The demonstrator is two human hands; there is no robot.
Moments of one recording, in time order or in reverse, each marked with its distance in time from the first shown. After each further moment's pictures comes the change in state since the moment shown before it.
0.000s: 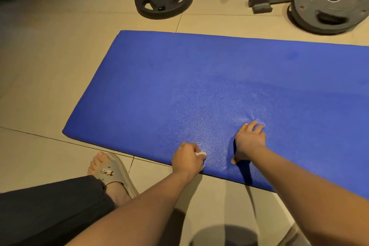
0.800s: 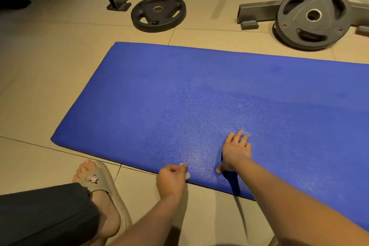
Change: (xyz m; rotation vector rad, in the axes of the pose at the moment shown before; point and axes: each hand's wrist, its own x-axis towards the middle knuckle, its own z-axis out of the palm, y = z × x) left_hand -0.038 0.003 0.023 -0.591 0.239 -0.371; right_hand 0.009 0.009 0.014 0.083 0.009 -0.042
